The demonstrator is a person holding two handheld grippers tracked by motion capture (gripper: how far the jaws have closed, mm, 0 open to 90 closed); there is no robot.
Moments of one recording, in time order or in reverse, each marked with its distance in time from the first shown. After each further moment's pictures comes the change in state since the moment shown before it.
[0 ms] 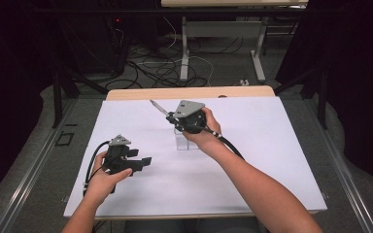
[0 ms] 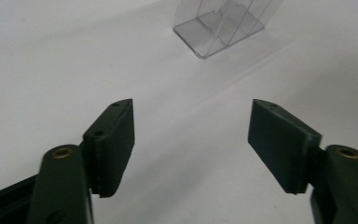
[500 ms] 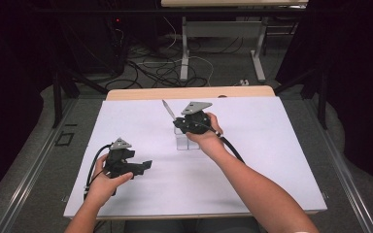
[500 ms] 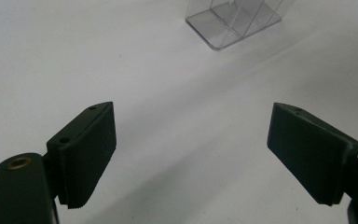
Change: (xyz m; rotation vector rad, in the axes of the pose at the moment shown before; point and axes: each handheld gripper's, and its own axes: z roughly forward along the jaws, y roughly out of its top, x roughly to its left) left arm 0.001 -0.009 0.006 -0.011 0.039 -0.002; right arm -0.010 -0.038 0.013 0.069 0.008 0.273
